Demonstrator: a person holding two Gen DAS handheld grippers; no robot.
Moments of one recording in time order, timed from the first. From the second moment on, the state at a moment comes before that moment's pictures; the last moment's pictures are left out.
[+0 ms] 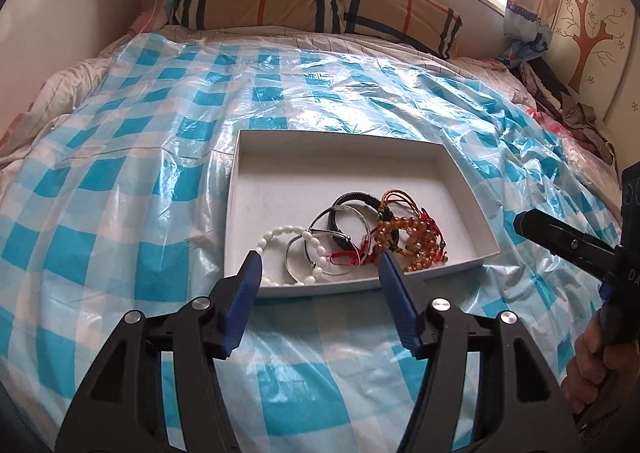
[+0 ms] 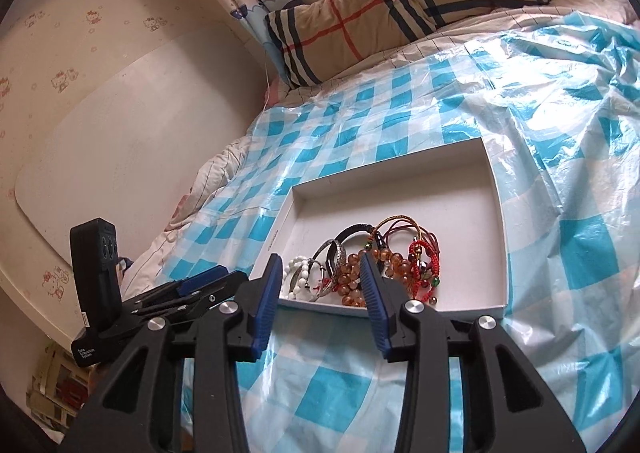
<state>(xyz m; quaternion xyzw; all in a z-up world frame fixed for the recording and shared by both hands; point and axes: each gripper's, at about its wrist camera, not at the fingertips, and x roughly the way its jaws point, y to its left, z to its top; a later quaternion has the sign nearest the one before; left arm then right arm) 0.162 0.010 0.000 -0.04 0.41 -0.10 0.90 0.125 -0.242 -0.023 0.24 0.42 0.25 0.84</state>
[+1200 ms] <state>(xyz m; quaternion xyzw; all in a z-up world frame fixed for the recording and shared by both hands) -0.142 0.003 0.094 0.03 0.33 -0.12 0.94 -0.197 -0.241 0.089 0.16 0.36 0.22 0.90</state>
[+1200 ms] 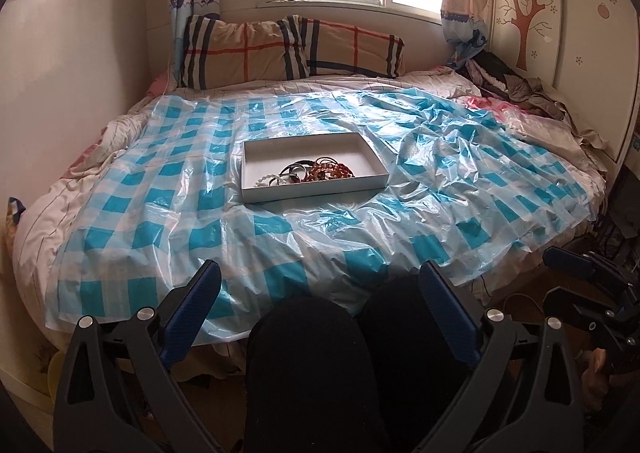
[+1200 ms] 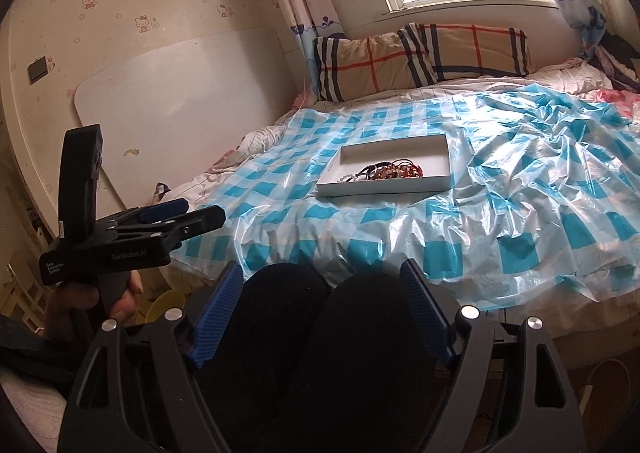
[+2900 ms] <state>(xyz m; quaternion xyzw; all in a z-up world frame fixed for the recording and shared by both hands) -0.158 0.030 0.094 0.01 0.33 -0.09 0.94 -0.213 -0.223 0.108 0.14 0.32 0.19 0.91</state>
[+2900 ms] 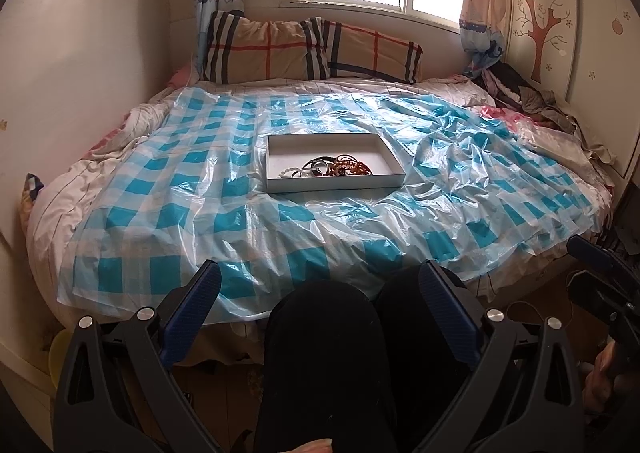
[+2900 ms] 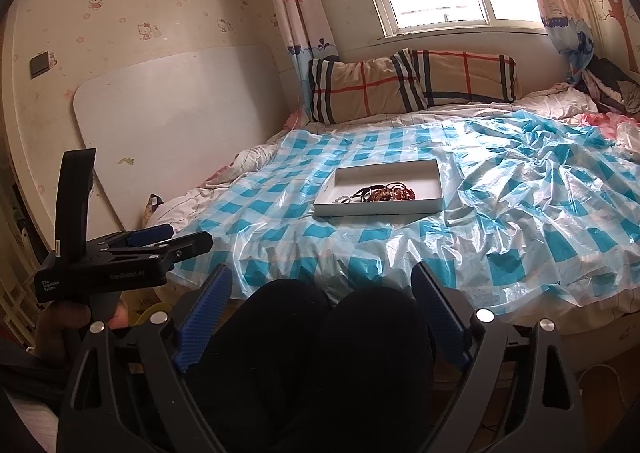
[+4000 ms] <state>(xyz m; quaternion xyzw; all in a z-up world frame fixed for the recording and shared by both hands) -0.150 0.024 0.081 0.04 0.35 -0.03 0.93 -0.214 -0.225 0.108 0.15 0.32 0.19 0.92</state>
